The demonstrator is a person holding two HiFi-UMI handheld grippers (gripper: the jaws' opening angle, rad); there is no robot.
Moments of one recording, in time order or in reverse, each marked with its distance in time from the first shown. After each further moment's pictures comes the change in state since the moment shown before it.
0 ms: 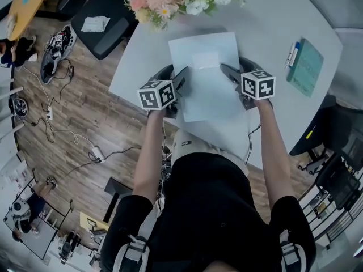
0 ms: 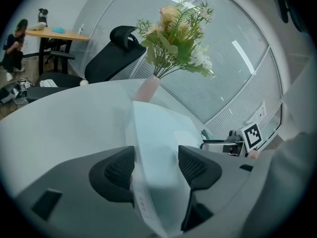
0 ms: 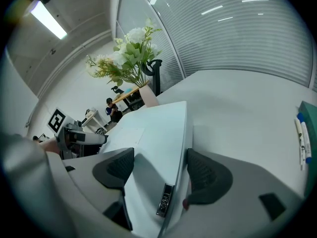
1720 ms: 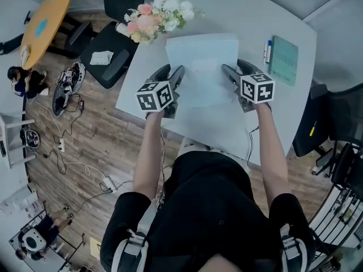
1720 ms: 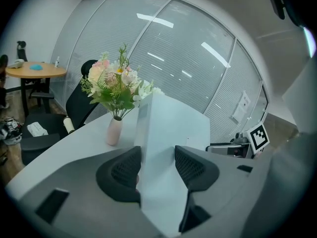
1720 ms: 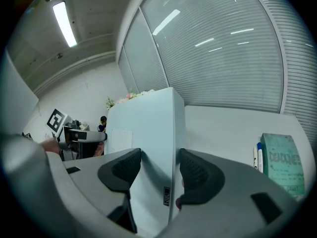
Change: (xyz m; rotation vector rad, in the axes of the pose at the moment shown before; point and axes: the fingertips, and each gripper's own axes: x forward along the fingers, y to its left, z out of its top) left arm -0.069 -0.130 0.064 0.260 -0.168 -0.060; right arm -0.162 0.025 0.046 -0.029 -0.291 -0.129
